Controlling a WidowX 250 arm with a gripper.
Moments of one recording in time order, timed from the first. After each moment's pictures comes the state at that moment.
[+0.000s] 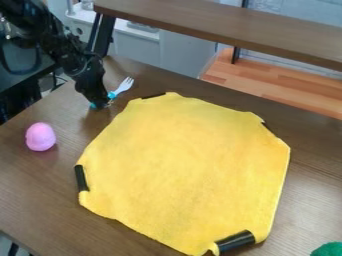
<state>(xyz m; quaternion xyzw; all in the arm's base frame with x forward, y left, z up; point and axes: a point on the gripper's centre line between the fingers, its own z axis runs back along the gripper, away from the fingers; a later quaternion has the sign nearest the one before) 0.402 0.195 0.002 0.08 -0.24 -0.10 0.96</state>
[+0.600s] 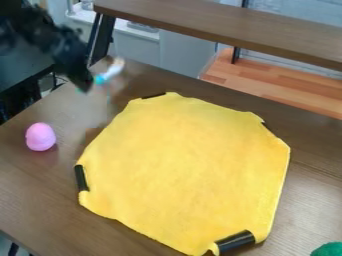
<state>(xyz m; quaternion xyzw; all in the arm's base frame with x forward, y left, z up) 0.381 0.196 0.057 0.05 -0.29 -0.11 0.95</state>
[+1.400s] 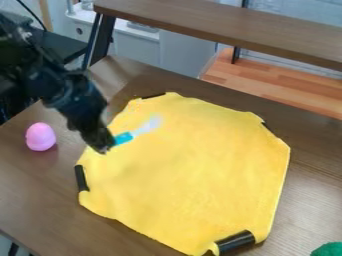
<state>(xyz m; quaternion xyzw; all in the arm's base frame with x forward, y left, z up) 0.271 0.053 0.064 -0.02 -0.26 -0.25 0.93</state>
